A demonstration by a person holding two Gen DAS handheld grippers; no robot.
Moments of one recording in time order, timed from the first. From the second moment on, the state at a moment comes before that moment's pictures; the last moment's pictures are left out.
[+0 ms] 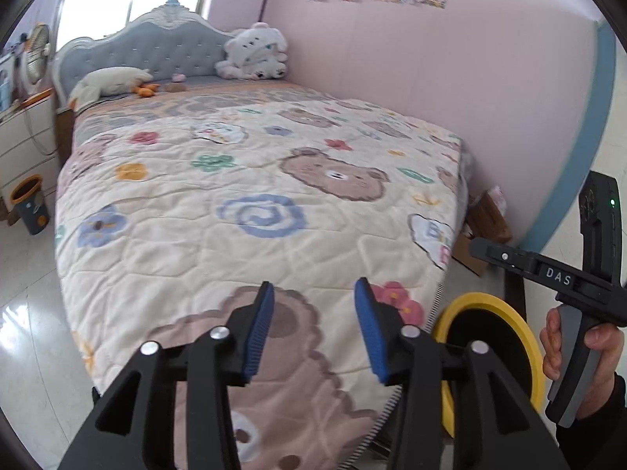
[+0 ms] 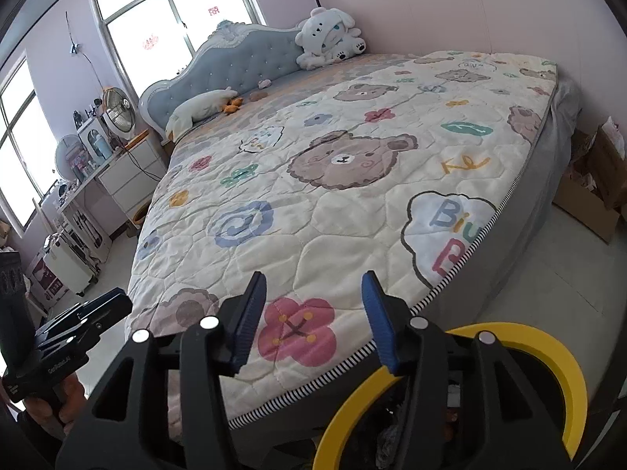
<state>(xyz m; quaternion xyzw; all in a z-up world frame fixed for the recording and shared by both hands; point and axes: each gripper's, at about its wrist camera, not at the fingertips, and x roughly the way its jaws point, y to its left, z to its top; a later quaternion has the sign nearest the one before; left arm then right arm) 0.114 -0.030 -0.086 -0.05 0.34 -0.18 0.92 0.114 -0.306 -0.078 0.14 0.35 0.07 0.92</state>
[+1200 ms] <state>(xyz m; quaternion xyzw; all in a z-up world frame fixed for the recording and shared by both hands) 0.031 0.025 -0.005 -0.06 0.14 -0.07 0.99 0.045 -0.218 0.007 0.05 0.11 -0.04 0.99</state>
